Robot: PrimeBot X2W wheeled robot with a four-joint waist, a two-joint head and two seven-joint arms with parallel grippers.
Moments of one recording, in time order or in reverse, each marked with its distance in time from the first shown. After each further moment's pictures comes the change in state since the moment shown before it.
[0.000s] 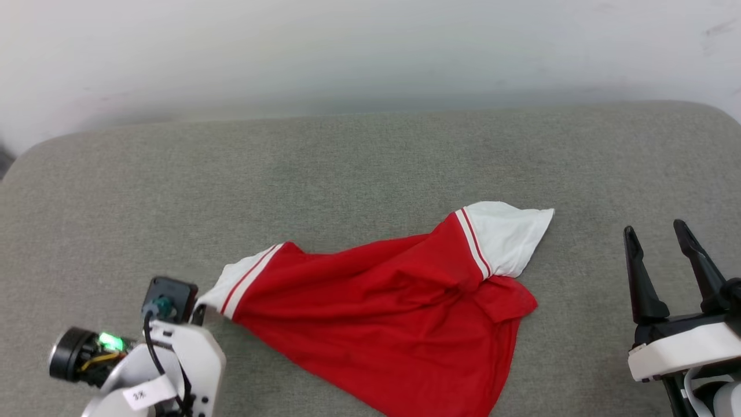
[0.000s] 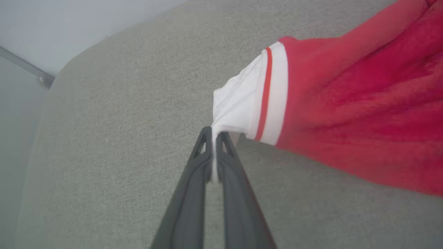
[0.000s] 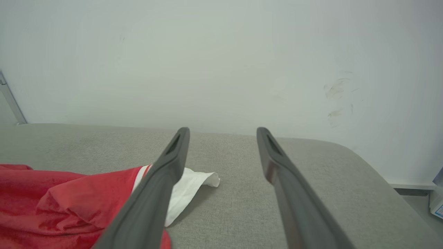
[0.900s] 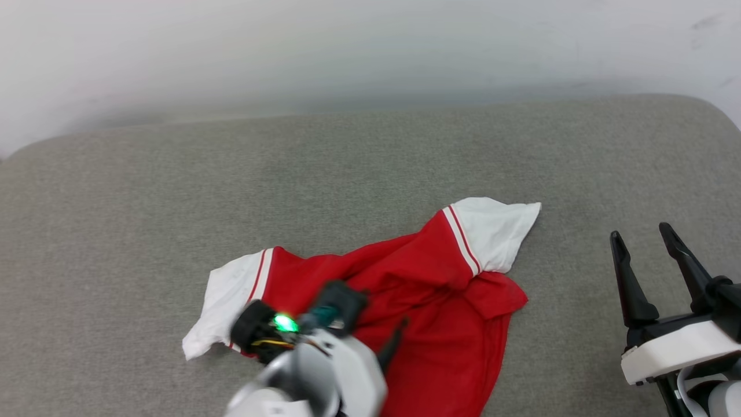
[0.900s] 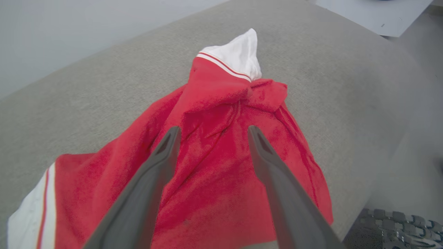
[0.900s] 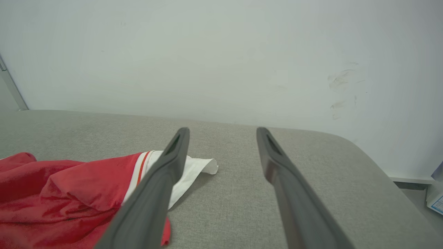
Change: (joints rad) left arm -0.101 -0.228 -0.250 -0.130 -0.040 -0.131 -0.010; right arm 0.003 -0.021 0.035 -0.011 0.005 0.000 0.044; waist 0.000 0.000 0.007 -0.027
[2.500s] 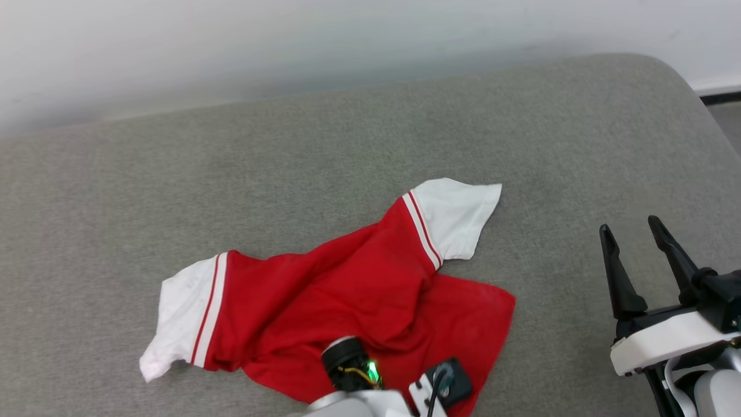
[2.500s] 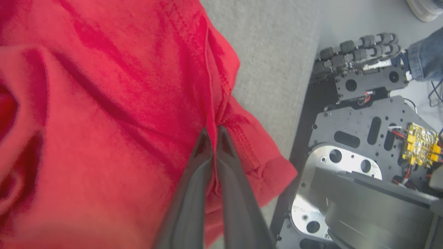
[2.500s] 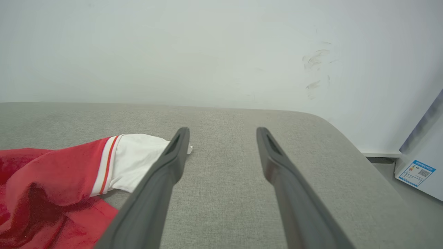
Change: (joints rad) left arm -0.324 -0.111 -0.537 0.466 -0.157 -0.183 0.221; right arm -0.052 0.018 0.017 0.067 -0.021 0.000 -0.029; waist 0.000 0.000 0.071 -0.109
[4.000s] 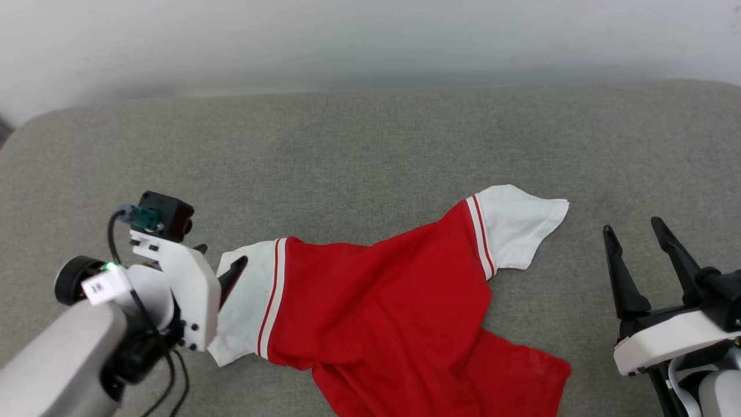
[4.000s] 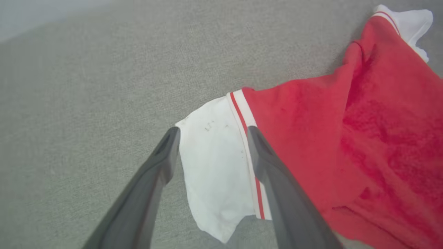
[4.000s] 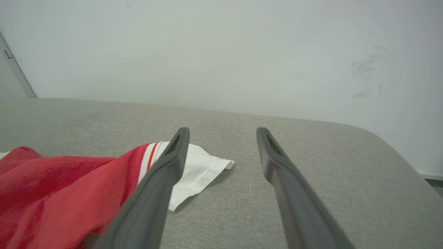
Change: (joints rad) left arm 0.121 0.488 0.562 -0.347 -0.244 0.291 -0.140; right arm 0.014 0.003 -0.010 -0.014 0.000 0.000 0.024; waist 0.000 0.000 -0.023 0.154
